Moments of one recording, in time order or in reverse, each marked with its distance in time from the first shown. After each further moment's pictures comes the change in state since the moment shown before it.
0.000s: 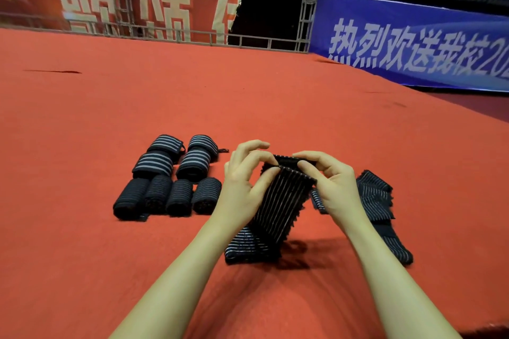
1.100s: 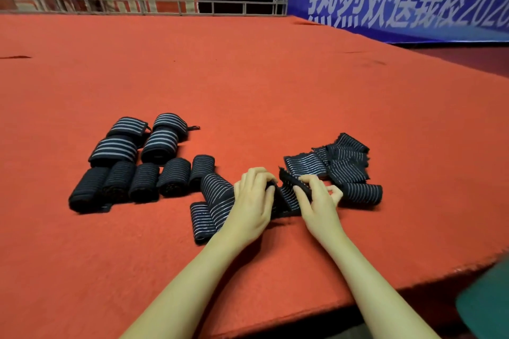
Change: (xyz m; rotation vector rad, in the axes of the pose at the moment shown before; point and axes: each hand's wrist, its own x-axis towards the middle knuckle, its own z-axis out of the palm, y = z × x) left_hand -0.066 -0.046 0.092 0.261 -0.306 -0.044; right_hand -0.076 0.116 -0.031 -0.681 0.150 0.040
